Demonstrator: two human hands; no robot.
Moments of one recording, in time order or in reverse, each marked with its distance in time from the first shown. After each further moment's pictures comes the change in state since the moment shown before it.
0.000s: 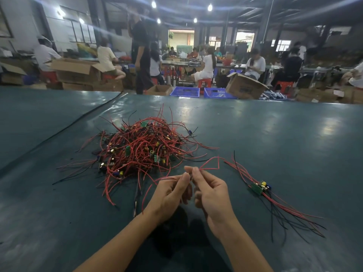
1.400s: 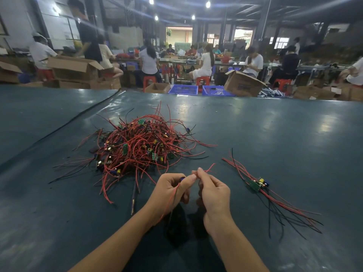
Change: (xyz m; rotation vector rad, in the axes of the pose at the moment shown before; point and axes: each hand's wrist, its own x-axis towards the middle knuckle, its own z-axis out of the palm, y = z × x) left_hand 0.009 -0.009 0.003 -0.071 -0.029 -0.066; right_hand 0.010 0.013 0.000 0.014 0.363 0.147
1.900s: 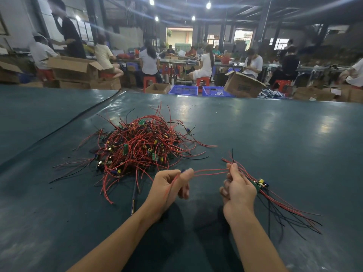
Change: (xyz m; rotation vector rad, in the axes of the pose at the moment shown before) left_hand -0.001 0.010 -0.002 -0.076 0.094 -0.037; right_hand 0.030 -0.018 -0.033 0.306 0.244 -0.021
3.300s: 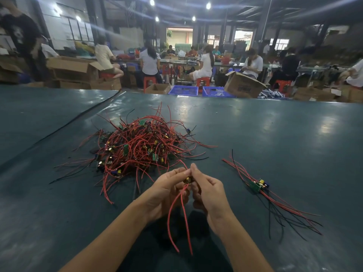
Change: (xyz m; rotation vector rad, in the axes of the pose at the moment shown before) left_hand 0.014 0.003 -0.009 -0.587 -0.186 -0.563; right_hand -0.041 0.010 0.013 -0.432 -0.594 0.074
